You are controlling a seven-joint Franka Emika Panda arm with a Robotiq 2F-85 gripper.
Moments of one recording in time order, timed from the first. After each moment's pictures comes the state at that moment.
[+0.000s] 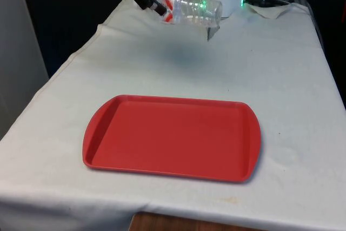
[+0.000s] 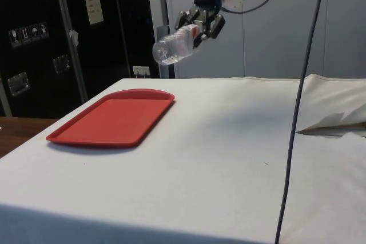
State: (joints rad) arm 0.18 0.21 -0.77 -2.17 0.97 1.88 0.65
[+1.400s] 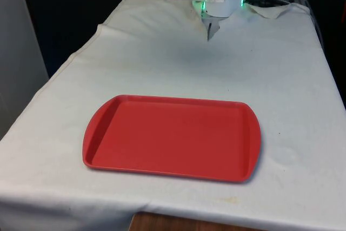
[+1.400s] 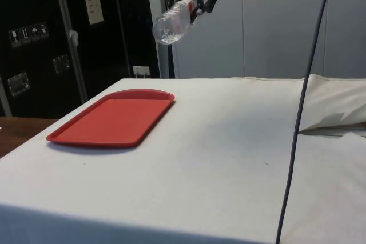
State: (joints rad) arm 0.20 0.10 -0.73 -2.07 0.75 1.82 0.77
